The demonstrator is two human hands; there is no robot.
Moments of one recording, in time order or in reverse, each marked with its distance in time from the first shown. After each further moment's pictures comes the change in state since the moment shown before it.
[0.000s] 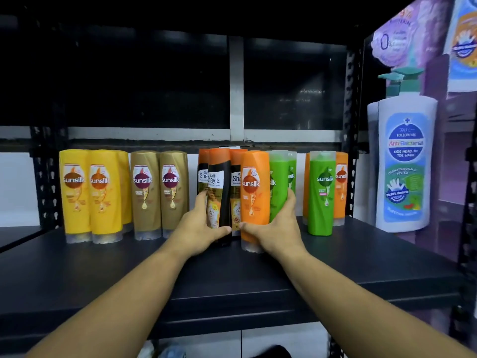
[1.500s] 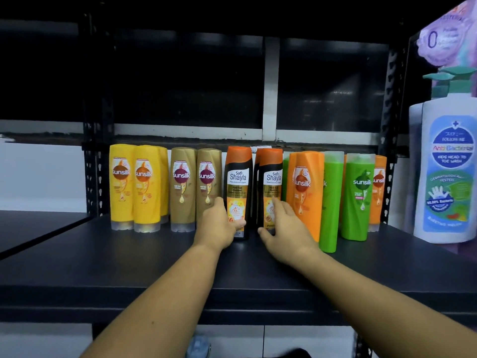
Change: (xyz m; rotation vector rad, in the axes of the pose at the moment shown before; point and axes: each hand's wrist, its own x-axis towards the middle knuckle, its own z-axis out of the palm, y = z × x) left_hand -0.011 -0.008 -0.012 0.241 0.226 -0.168; right_hand -0.015 -0.025 0.025 -0.518 -0.308 -0.339
